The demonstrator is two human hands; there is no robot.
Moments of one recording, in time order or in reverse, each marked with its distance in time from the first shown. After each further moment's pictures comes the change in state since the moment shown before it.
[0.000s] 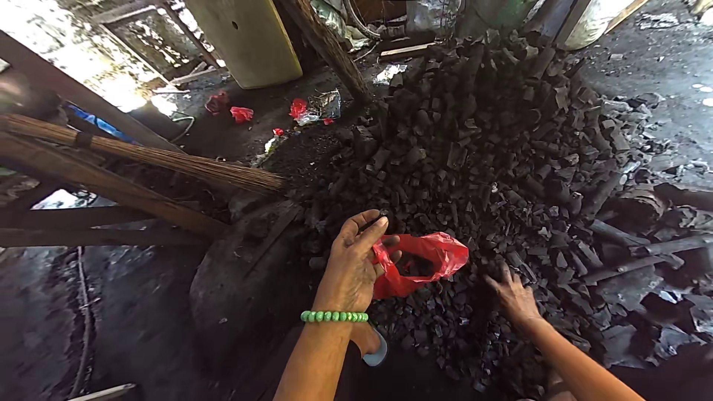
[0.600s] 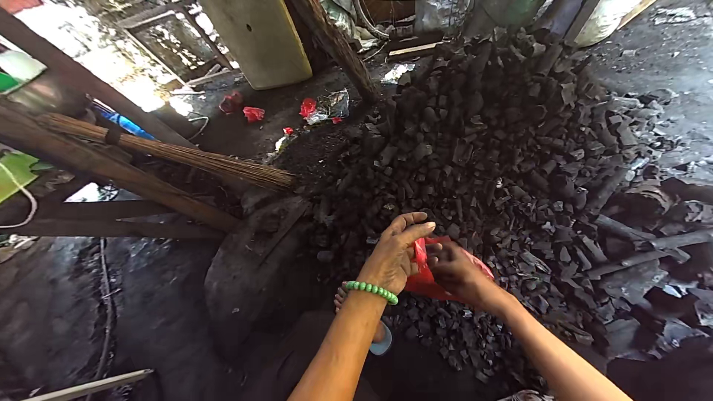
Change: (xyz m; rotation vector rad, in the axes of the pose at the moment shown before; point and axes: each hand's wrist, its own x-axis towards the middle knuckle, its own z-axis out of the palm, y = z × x) left_hand 0.001 -0.023 0.011 0.197 -0.293 -0.151; right_hand -0.029 -0.115 -0.082 0.749 0.127 -0.744
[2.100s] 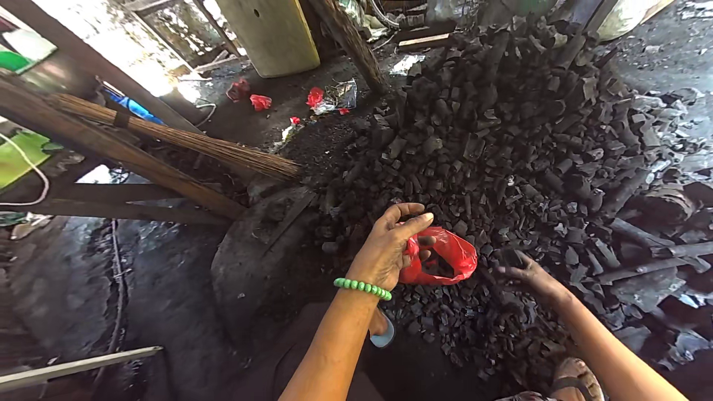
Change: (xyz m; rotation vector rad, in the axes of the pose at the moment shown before) left_hand -0.011 0.014 -0.010 -0.005 0.072 0.055; right_hand -0.059 0.113 -0.062 0.572 0.194 0.748
